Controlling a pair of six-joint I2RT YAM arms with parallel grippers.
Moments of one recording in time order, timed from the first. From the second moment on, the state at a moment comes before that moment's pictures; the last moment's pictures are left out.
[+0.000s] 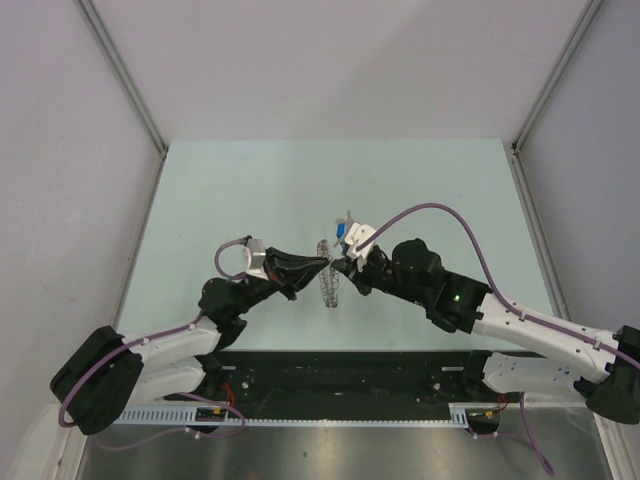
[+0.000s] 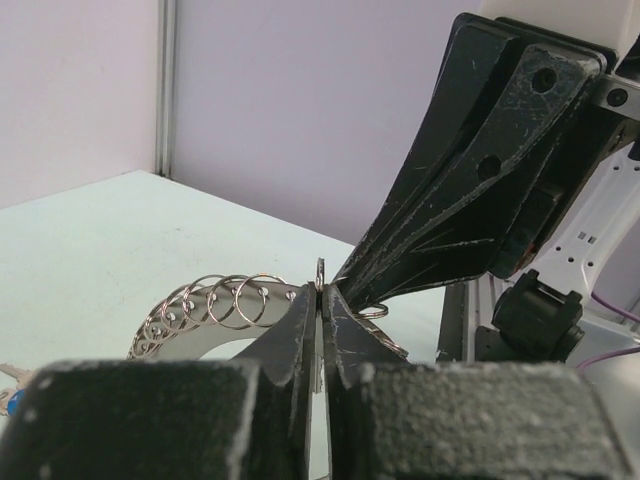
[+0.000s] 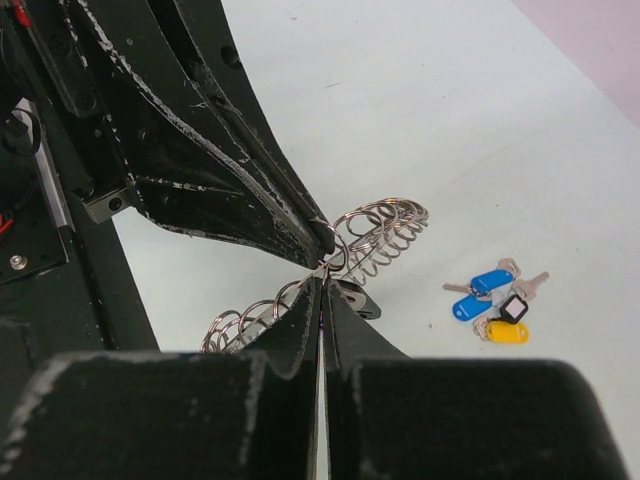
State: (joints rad) left arm -0.72 1.06 0.22 1.27 0.39 -0.41; right arm 1.06 1.02 0.86 -0.06 0.01 -0.12
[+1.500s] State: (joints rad) left arm -0.57 1.28 1.09 -0.58 1.00 0.73; right arm 1.09 0.99 0.85 -0.18 -0.07 -0.29
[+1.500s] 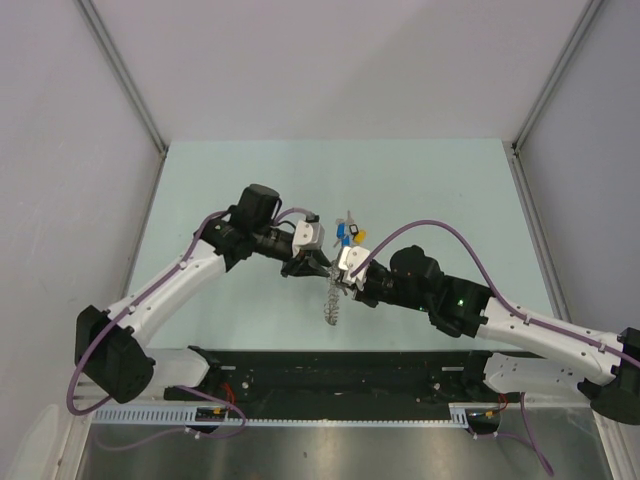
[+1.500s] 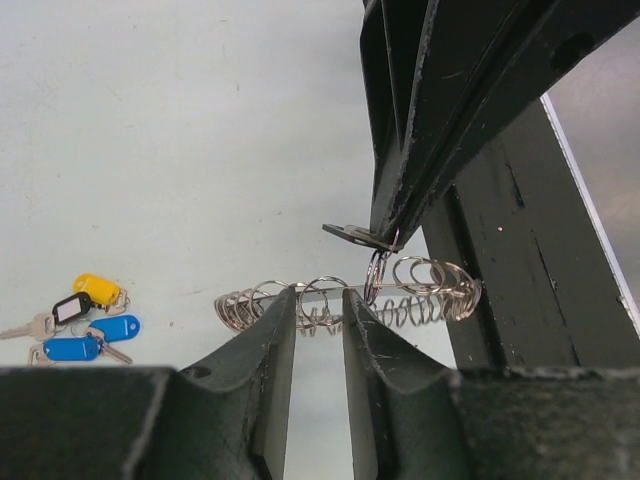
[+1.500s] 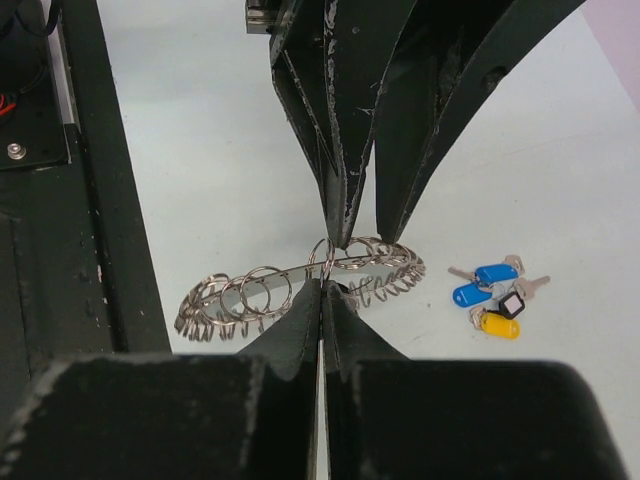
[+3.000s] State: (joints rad) left arm -0.62 1.30 1.10 -0.63 1.02 0.72; right arm 1.10 0.99 0.85 -0.19 -0.06 -0.30
